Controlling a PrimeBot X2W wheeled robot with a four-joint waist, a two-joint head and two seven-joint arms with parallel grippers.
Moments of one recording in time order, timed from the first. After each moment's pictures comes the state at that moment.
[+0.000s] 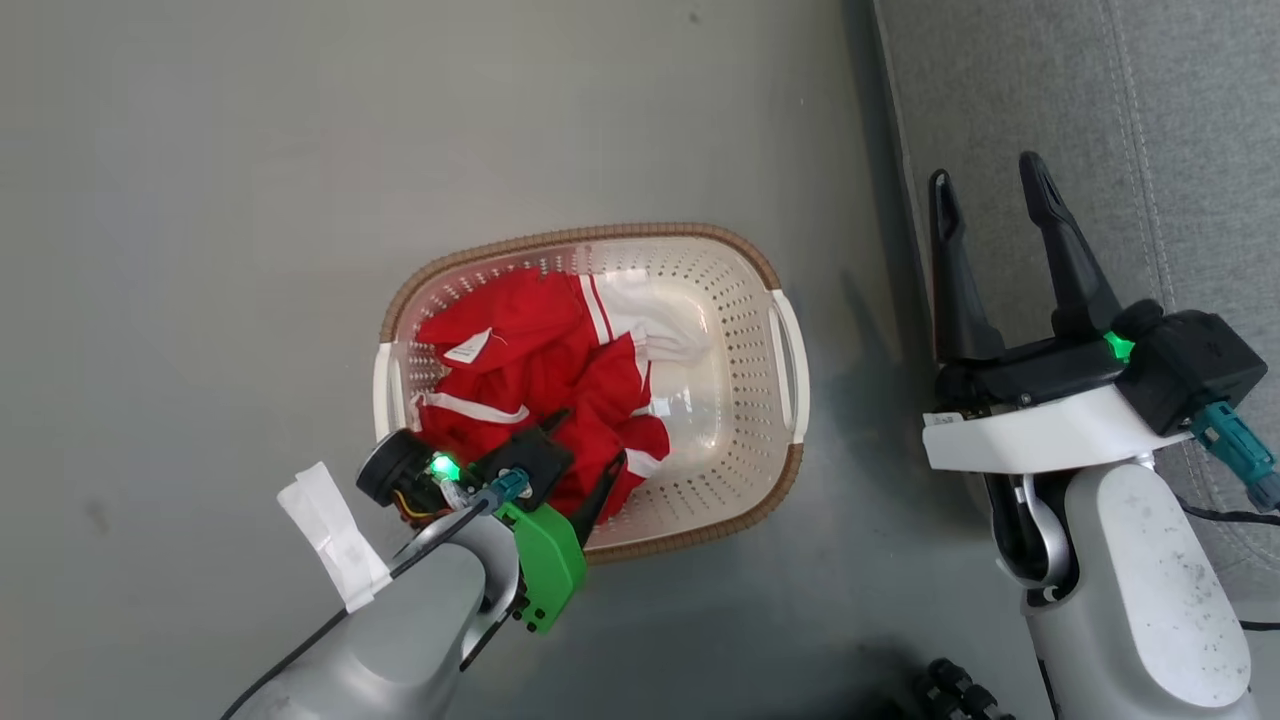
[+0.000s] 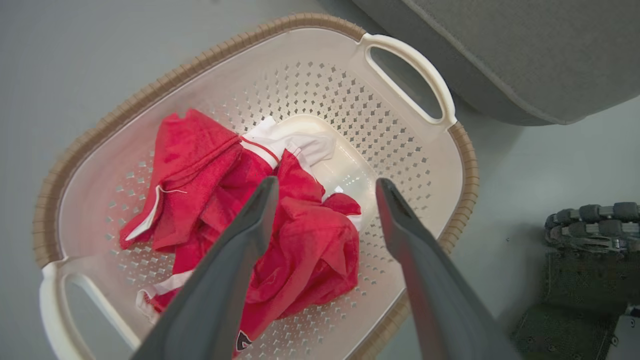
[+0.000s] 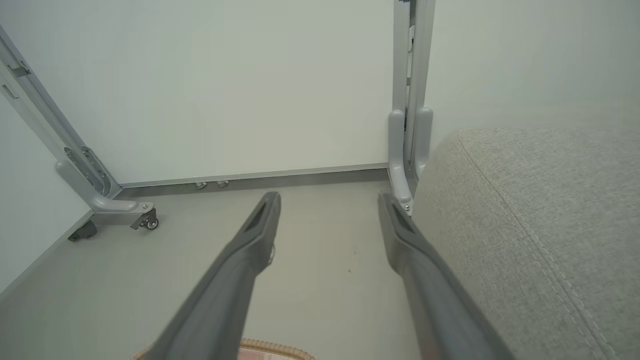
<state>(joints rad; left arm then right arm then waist) -0.64 0.12 -0.91 0.89 -0.38 -0.13 -0.26 -0.32 -0.05 0.10 -0.01 0.18 0.13 -0.26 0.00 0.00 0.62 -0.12</state>
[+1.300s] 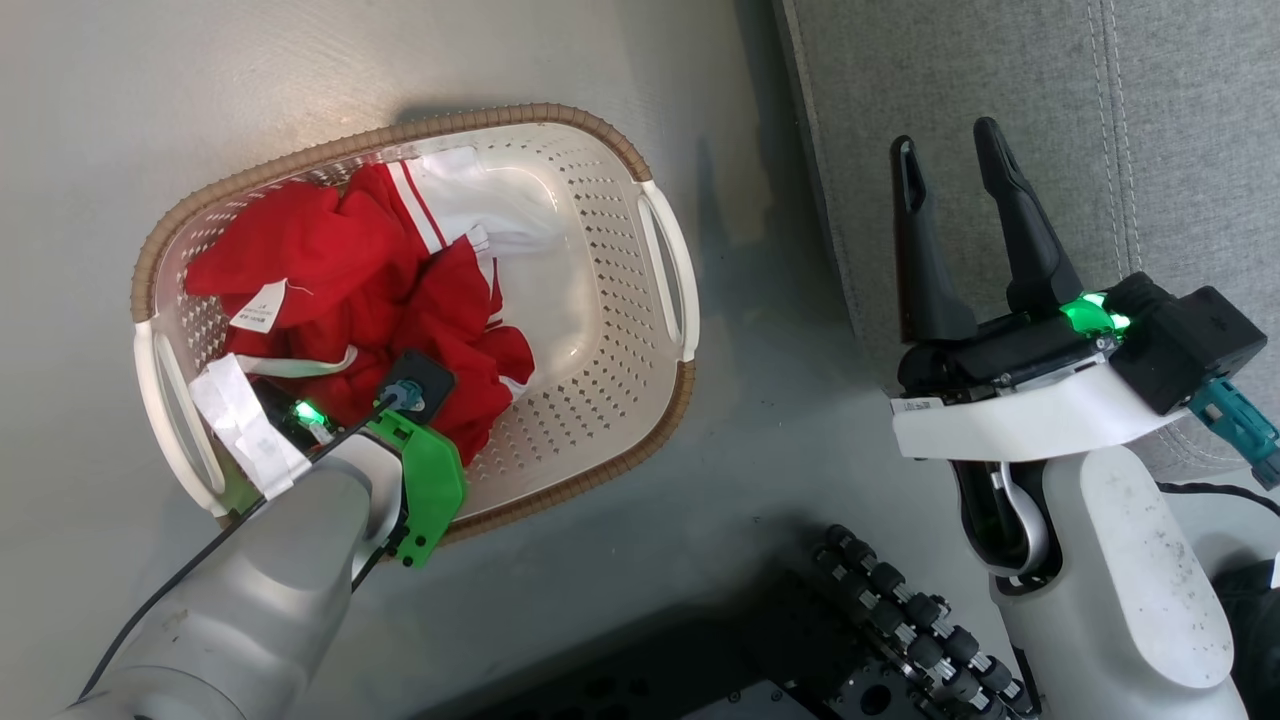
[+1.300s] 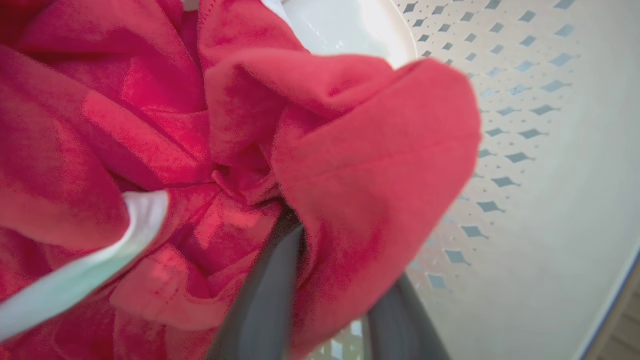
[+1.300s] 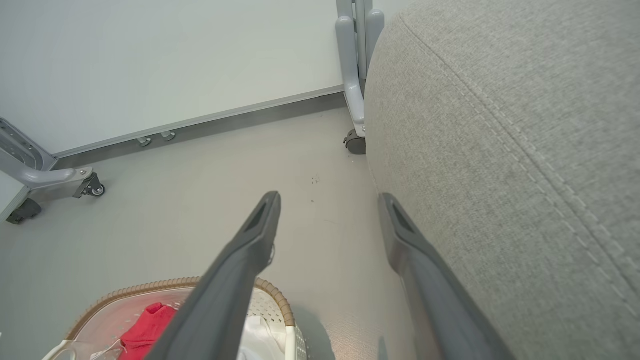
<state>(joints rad) -0.86 0.21 -1.16 1.15 -0.63 -0.13 -0.10 -0.37 -0.05 0.18 -0.04 0.34 0.13 -0.26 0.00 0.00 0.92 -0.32</state>
